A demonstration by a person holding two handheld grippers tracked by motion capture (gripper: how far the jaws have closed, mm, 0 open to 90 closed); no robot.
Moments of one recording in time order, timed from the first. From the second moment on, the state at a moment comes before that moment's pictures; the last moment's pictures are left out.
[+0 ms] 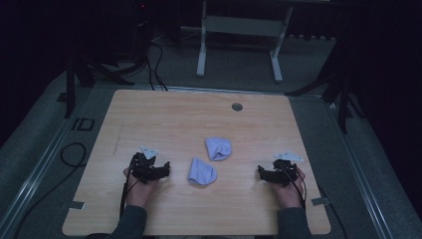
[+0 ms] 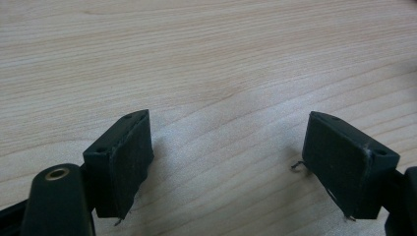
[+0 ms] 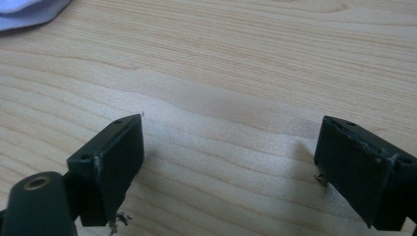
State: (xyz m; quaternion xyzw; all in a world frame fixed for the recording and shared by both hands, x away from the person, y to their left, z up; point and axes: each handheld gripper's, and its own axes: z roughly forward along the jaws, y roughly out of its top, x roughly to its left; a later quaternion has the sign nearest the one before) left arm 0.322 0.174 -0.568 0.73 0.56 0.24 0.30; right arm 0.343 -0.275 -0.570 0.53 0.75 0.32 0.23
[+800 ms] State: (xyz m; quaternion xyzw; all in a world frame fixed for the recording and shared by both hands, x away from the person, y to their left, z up) left arm 0.322 0.174 -0.568 0.73 0.56 0.24 0.31; right arm 0.331 -0.258 -0.553 0.51 0.77 0.32 0.21
